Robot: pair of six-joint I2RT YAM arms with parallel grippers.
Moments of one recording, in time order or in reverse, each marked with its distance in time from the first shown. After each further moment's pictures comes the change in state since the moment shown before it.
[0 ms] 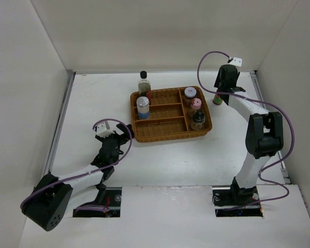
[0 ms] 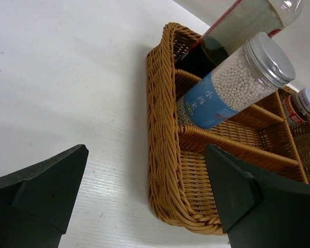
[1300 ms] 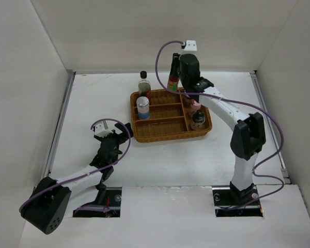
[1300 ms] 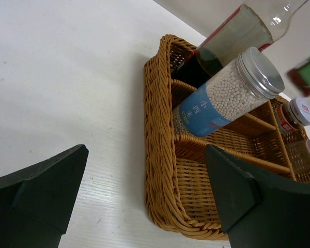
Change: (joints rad) left arm 0.013 -0.034 0.000 0.000 0.002 0.000; right arm 0.415 0.048 0.356 -0.005 -0.036 -0.005
